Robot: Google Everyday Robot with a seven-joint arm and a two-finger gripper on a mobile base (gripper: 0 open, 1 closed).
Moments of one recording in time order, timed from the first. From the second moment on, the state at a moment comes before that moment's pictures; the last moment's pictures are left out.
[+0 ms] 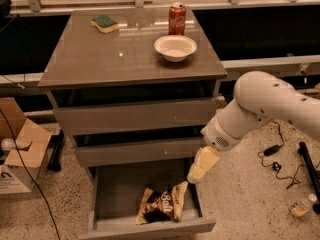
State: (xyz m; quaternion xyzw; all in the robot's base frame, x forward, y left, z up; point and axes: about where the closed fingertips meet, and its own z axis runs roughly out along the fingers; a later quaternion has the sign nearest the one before) arm 0.487 -0.119 0.696 -0.54 0.81 0.18 0.14
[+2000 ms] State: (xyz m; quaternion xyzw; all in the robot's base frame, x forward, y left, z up) arm 0.519 -0.078 0.523 -0.47 0.83 0.25 0.15
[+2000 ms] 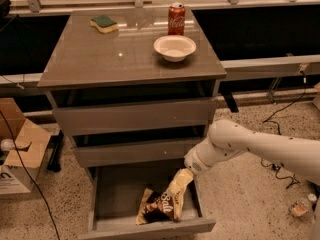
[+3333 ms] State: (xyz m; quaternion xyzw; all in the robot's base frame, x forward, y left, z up) arm 0.537 -0.093 0.421 -0.40 0.87 0.26 0.13
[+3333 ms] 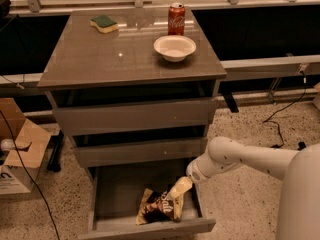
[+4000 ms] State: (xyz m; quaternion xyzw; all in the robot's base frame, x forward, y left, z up) arm 0.550 -0.081 0.356 -0.35 0.89 0.28 0.12
